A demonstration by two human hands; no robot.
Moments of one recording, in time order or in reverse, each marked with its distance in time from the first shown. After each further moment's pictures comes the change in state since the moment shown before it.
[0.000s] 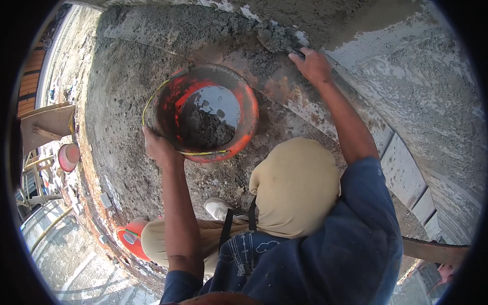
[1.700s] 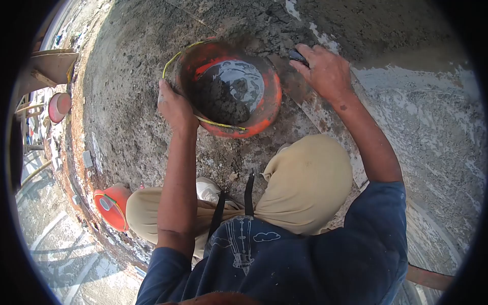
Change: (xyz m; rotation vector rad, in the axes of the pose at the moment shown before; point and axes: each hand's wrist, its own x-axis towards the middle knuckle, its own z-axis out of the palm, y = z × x) left_hand 0.010 -0.005 0.012 0.137 0.072 0.067; right_hand -0.049 -0.121 -0.086 -0.181 0.083 -0.651
